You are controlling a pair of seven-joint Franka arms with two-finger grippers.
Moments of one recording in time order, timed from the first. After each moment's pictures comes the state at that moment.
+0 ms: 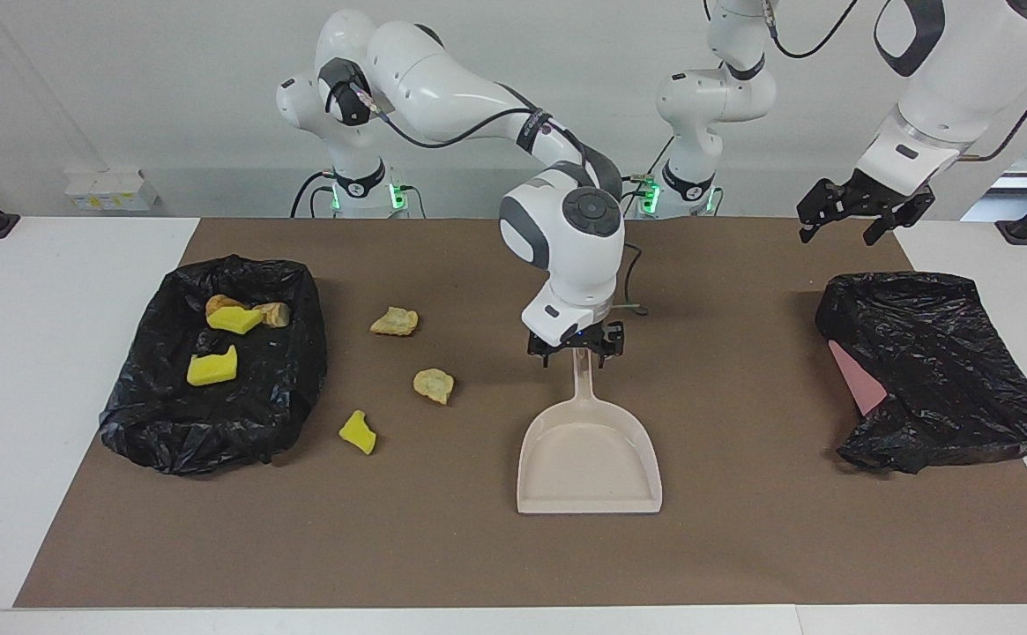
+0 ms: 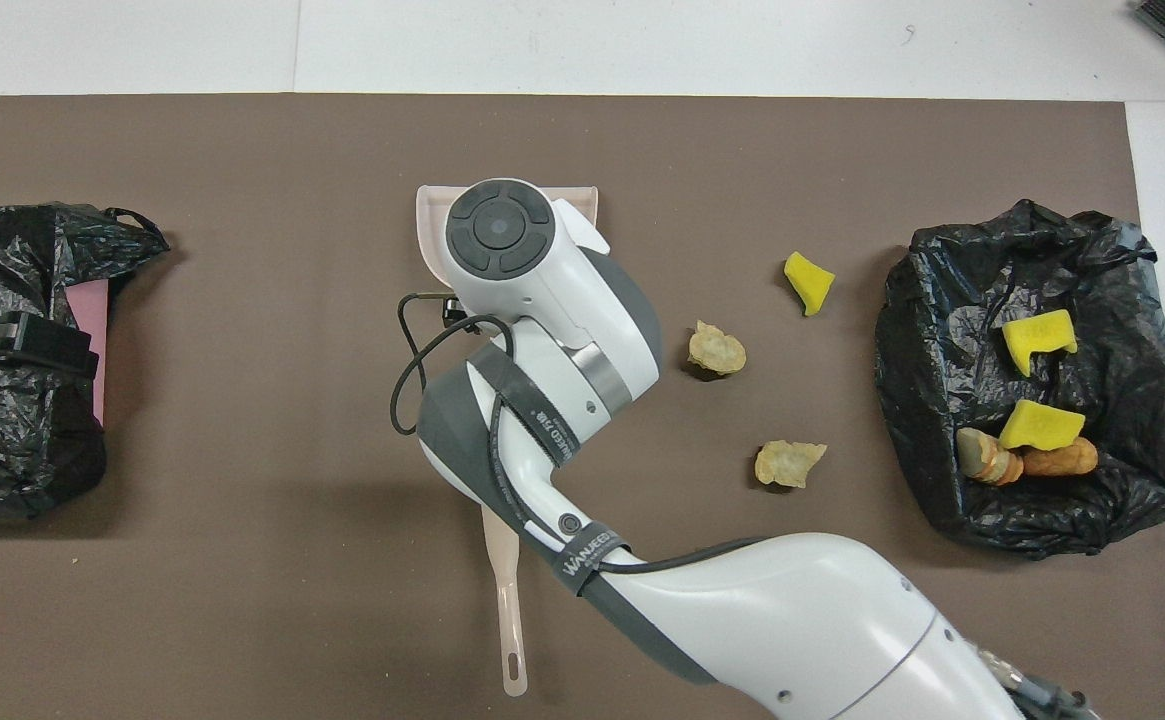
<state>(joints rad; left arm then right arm) 0.00 -0.02 -0.04 -1.61 -0.01 1.51 0.06 0.56 0.72 0.09 -1.07 -0.06 1.86 0.72</state>
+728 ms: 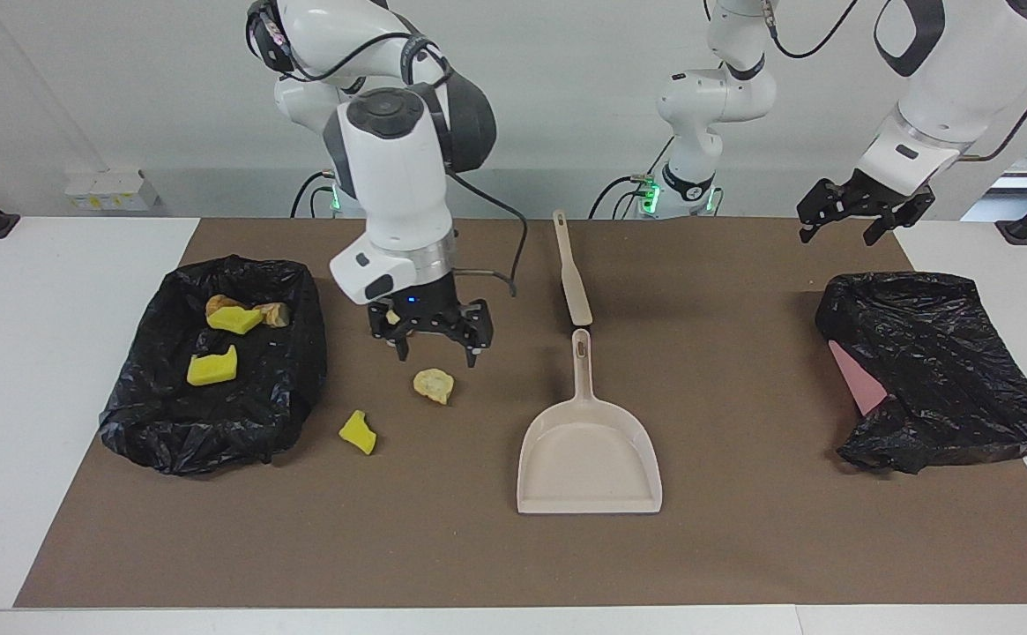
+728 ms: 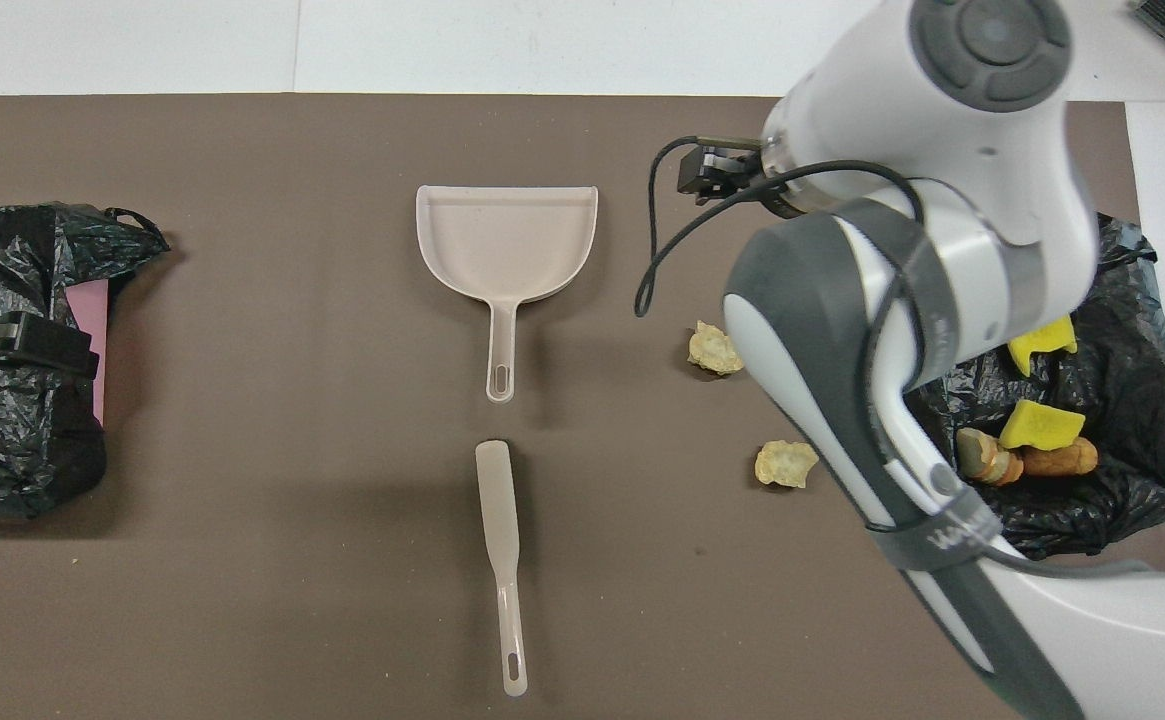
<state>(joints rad) 0.00 -0.02 -0.05 -1.61 -0.01 1.51 0.06 0.24 0.39 0.09 -1.25 -0.07 1.81 0.51</state>
